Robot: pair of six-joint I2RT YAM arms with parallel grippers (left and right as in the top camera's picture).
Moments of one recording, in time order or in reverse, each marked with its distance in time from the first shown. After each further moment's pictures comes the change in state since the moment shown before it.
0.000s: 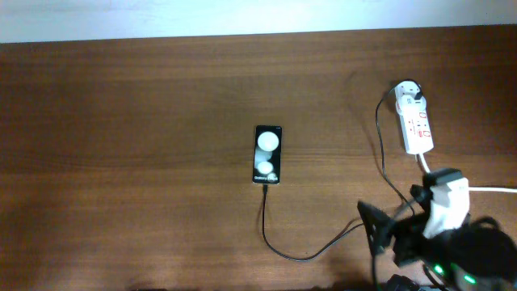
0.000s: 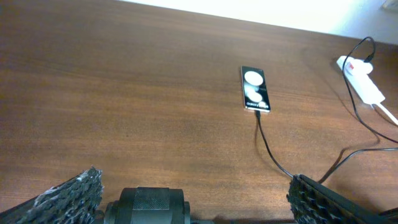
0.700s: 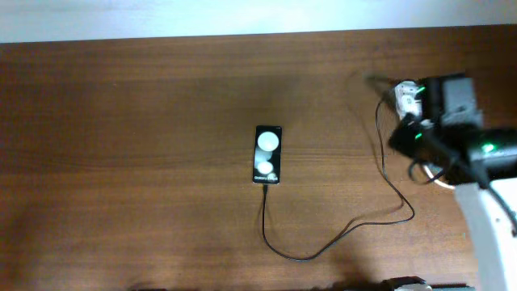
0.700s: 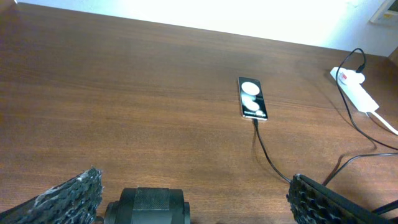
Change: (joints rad) left arm 0.000 -0.069 0.002 0.000 0.000 0.000; right arm -0.724 0.635 0.225 -0.086 -0.173 0.201
